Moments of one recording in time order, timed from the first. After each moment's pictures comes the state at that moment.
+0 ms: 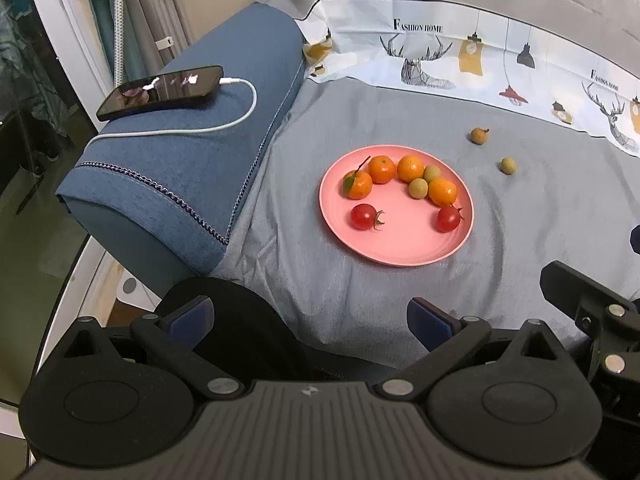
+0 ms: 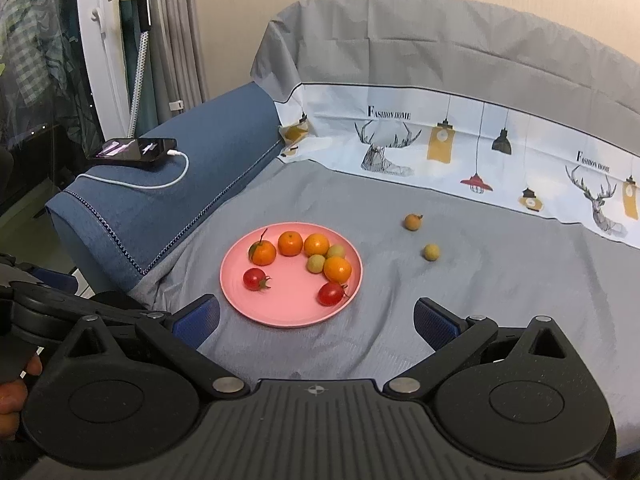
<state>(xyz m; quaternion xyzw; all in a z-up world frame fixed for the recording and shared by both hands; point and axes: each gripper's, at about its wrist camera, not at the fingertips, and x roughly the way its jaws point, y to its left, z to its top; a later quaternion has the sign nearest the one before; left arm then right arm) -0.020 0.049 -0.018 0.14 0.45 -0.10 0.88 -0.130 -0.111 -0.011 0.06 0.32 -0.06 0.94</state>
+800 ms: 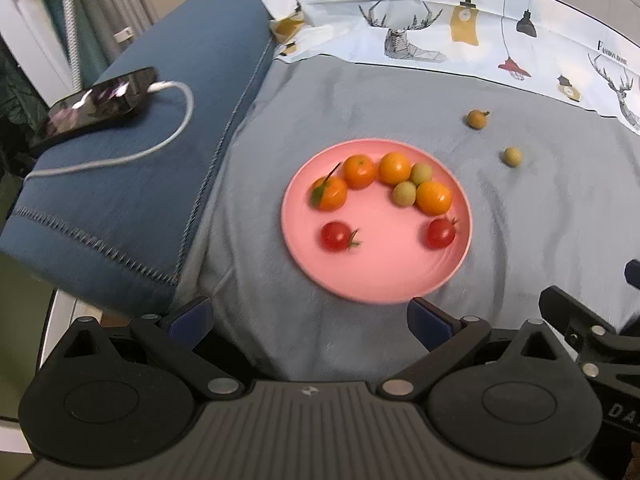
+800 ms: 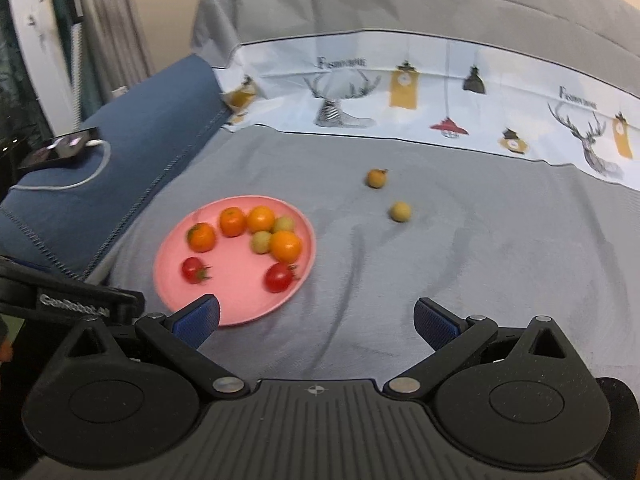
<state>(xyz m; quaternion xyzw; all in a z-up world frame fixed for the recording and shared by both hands) 0.048 -0.014 -0.042 0.16 0.49 -0.11 0.85 -0.078 -0.175 -0.061 0.11 0.37 -0.11 0.92</state>
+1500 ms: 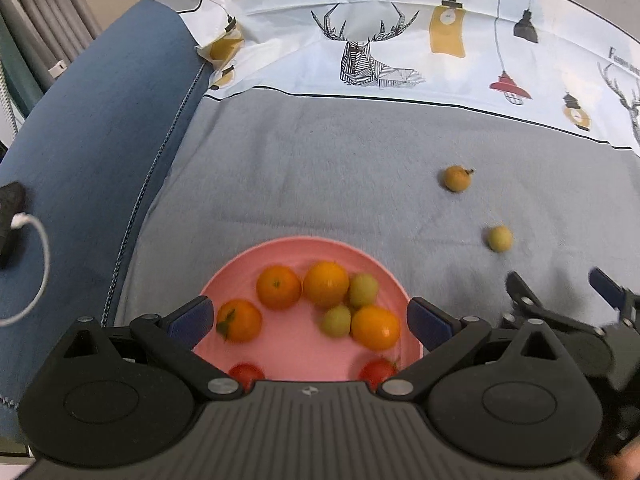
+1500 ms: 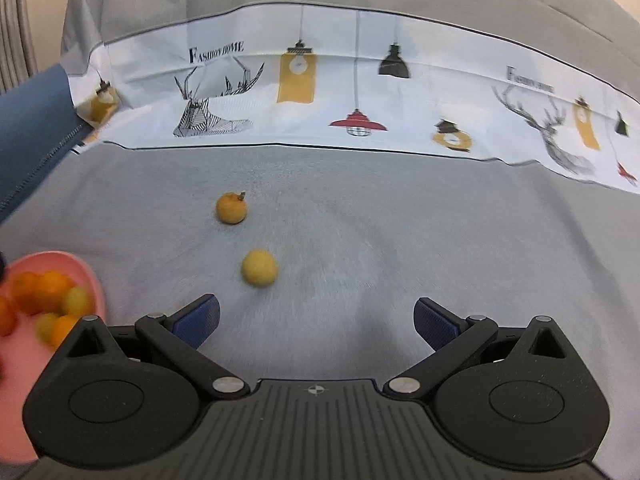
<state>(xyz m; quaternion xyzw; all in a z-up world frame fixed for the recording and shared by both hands) 0.161 -0.136 -0.068 0.18 0.51 -0.12 0.83 0.047 -0.293 -0.171 0.09 0.34 -0.21 0.91</state>
